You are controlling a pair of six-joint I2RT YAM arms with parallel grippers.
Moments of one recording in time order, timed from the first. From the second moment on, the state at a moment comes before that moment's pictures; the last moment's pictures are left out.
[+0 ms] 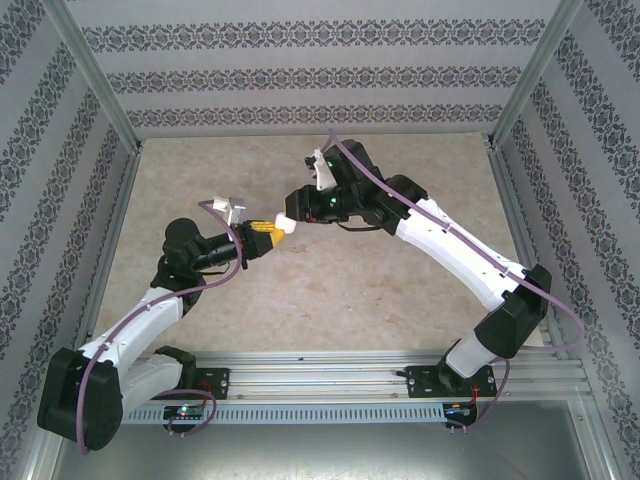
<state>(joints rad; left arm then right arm) -0.26 1.04 0.51 0.55 0.86 -0.48 0.75 1.57 1.60 -0.72 -0.37 0.68</state>
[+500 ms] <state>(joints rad) -0.40 1.28 0.51 0.42 0.63 -0.42 0.64 1.30 1.31 -0.79 -0.13 0.65</state>
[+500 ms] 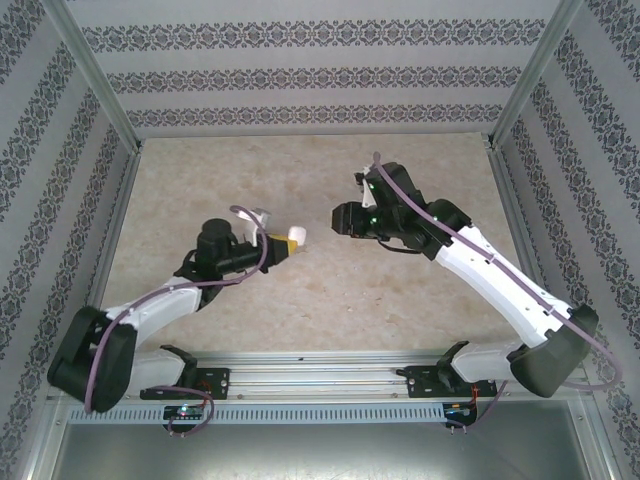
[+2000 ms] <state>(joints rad) -0.42 1.59 0.97 -0.18 0.32 -0.20 0.25 0.95 0.75 -0.52 0.28 0.36</state>
